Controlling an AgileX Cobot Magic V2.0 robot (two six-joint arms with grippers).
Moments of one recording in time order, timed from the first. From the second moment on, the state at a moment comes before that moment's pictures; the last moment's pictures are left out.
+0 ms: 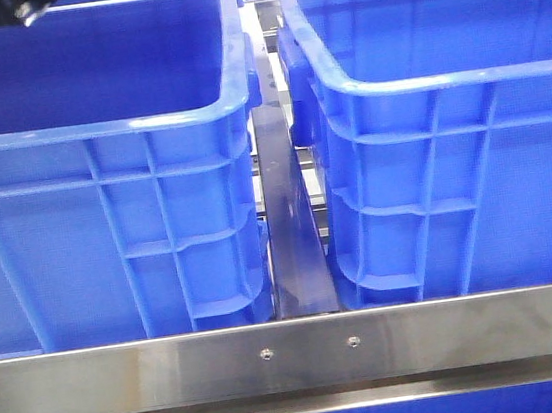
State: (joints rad) left arm -0.68 1.35 -1.33 0.33 0.94 -0.26; right arm 0.03 -0.01 0.03 -0.10 -0.10 0.15
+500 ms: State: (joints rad) left arm -1.02 1.12 -1.22 0.33 0.93 -0.18; right arm 0.03 -0.01 0.03 -0.10 -0.17 0.15
